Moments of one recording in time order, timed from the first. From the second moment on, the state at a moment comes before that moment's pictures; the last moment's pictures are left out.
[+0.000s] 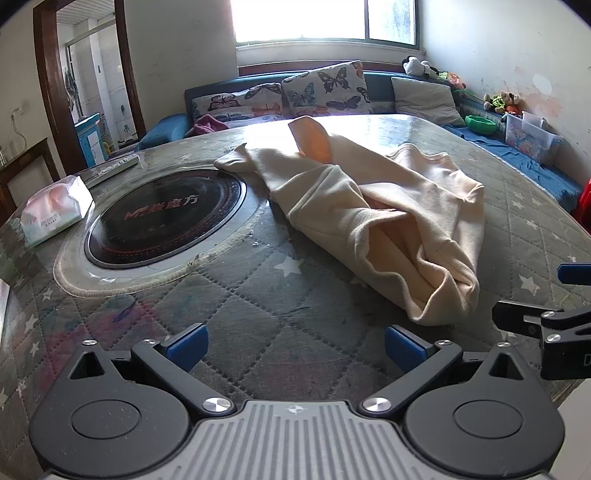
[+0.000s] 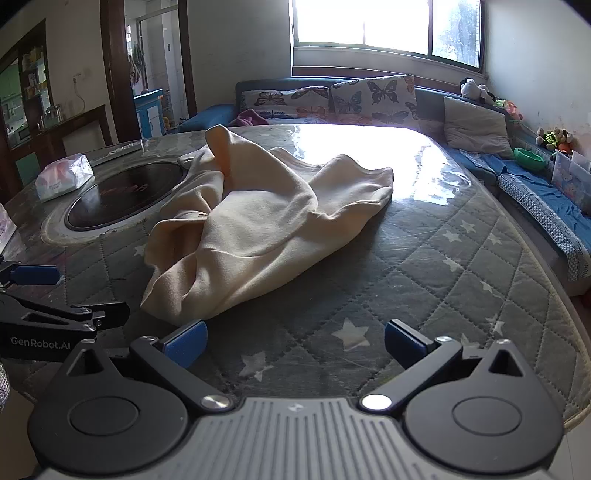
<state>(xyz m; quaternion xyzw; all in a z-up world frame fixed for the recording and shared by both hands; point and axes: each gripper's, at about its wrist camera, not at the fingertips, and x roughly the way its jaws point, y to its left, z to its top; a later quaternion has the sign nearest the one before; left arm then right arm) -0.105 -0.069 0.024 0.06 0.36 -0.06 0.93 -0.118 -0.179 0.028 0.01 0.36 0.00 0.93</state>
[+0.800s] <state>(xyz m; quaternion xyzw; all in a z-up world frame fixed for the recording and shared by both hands) -0.103 -0.072 0.024 0.06 0.37 -0.06 0.93 -0.115 -0.171 0.025 0.01 0.37 0.02 0.93</state>
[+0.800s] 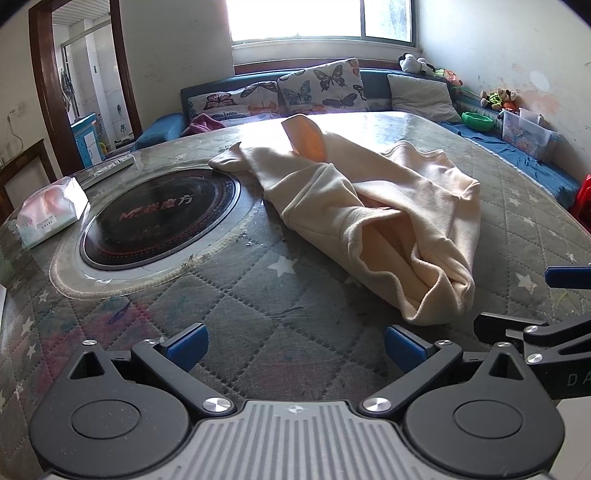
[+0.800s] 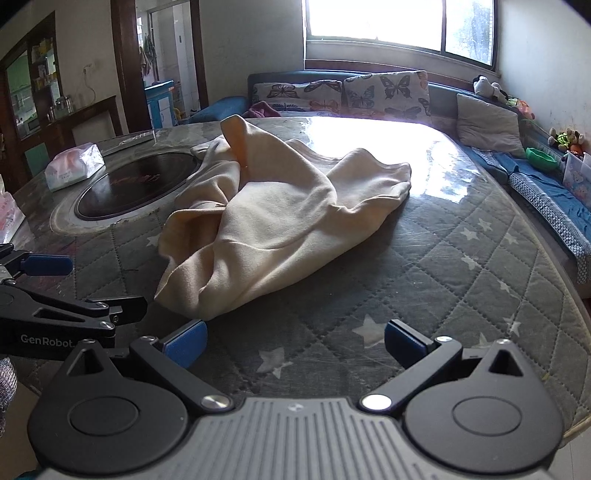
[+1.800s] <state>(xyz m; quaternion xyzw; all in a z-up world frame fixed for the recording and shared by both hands) -0.101 -0.073 0.024 0.06 0.37 -0.07 0.92 -0.112 -0.168 0.025 0.01 0.37 0.02 0.93</state>
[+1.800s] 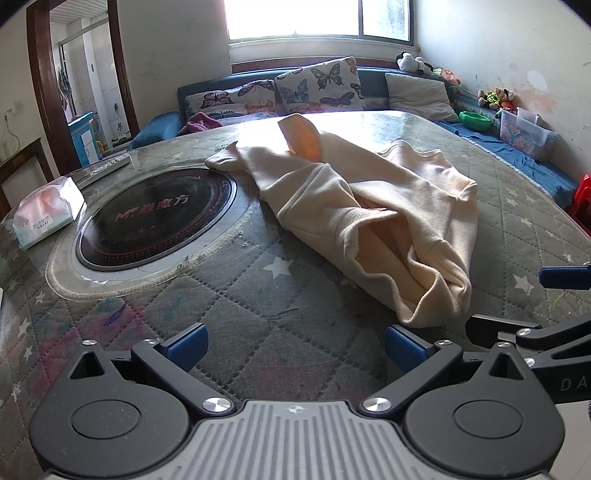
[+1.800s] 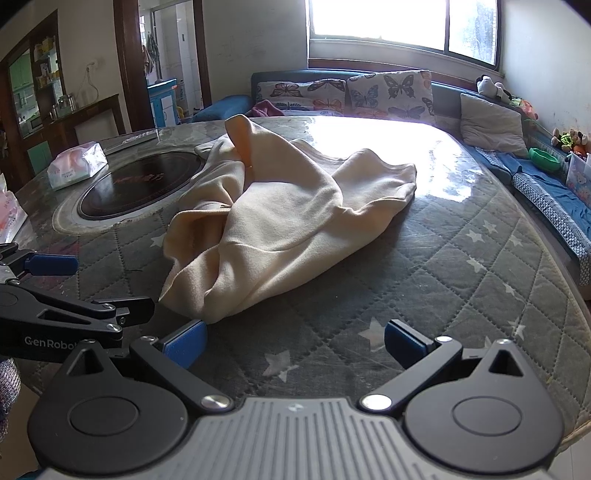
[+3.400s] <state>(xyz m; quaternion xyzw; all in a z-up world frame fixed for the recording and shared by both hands) -0.056 -0.071 0.037 0.07 0.38 -0.08 0.92 -0.071 -0.170 0.035 0.03 0.37 0.05 0.93</state>
